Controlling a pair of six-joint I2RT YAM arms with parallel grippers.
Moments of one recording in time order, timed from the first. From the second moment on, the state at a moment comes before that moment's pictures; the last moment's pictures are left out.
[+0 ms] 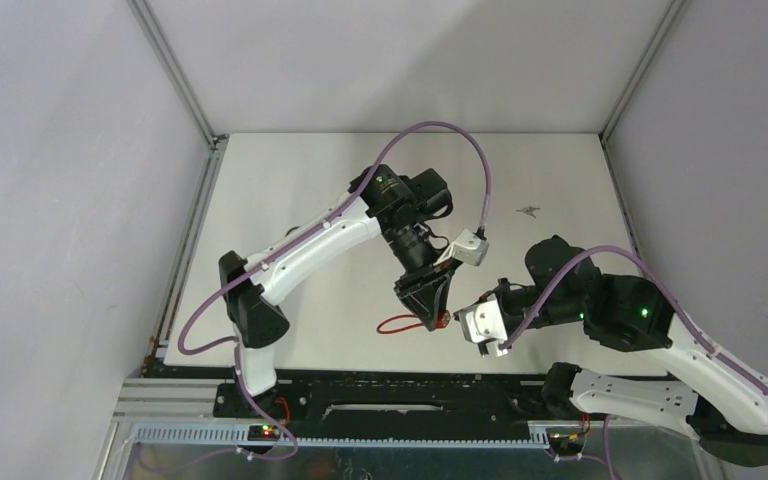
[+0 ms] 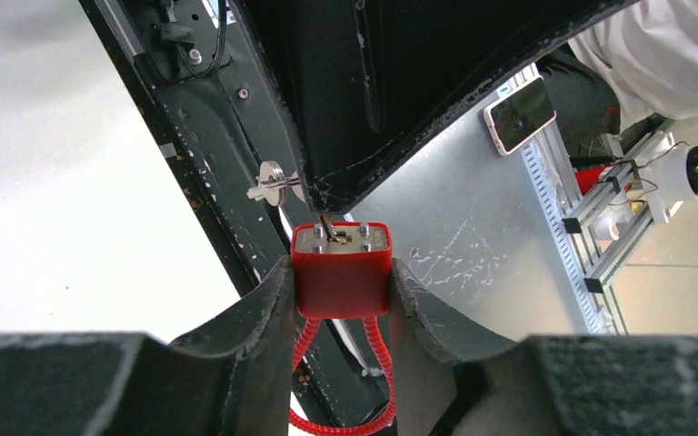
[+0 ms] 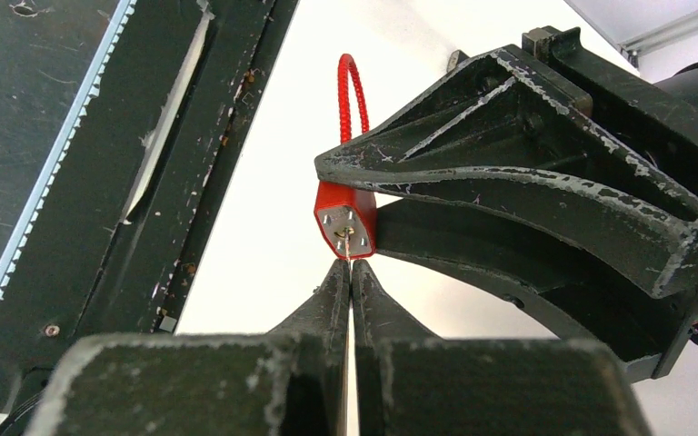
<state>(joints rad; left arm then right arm) -0.97 1.88 2.04 -1.58 1.05 0.77 1.03 0.85 1.21 -0.95 -0.44 -0.85</state>
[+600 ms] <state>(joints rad) -0.96 1.88 2.07 -1.59 1.05 0.77 1.03 0.84 1.20 -0.93 -0.44 -0.82</state>
